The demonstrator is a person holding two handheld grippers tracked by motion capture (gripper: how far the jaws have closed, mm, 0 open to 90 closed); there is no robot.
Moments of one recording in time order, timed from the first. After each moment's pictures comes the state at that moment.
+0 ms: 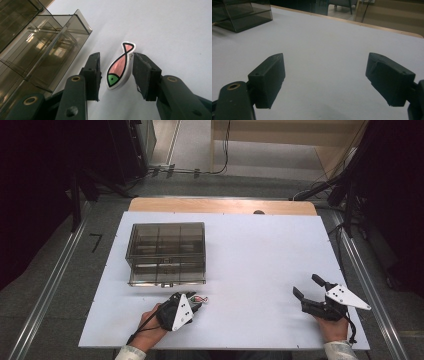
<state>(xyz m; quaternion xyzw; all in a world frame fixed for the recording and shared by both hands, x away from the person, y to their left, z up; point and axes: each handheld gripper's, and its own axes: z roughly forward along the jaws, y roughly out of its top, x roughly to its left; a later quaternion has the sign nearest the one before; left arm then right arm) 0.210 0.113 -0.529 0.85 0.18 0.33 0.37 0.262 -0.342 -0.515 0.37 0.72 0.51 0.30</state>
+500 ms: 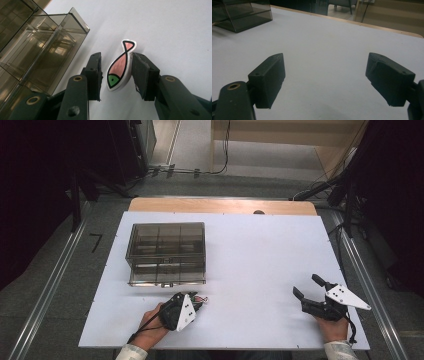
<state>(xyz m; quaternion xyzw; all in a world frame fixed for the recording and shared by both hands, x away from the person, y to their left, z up) 0.212 0.107 -0.531 0.86 0.17 0.34 0.34 0.262 -0.342 -0.515 0.37 0.72 0.51 0.30</state>
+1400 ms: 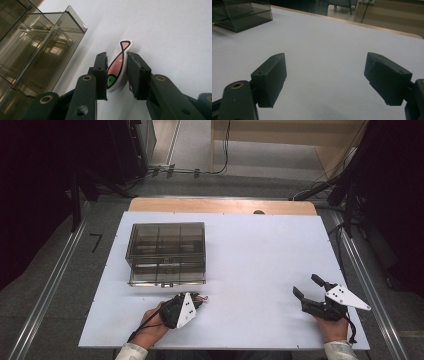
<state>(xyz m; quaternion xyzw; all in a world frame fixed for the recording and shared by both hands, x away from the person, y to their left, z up) 0.219 0.108 -0.530 0.87 0.16 0.32 0.35 0.261 -0.342 -0.516 0.36 0.72 0.51 0.30</state>
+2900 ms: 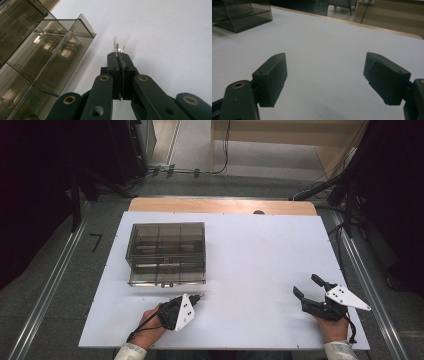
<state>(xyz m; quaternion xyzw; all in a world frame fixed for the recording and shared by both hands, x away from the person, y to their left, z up) 0.210 0.109 -0.525 0.85 0.18 0.35 0.36 0.261 -0.342 -0.516 0.37 0.72 0.51 0.30</state>
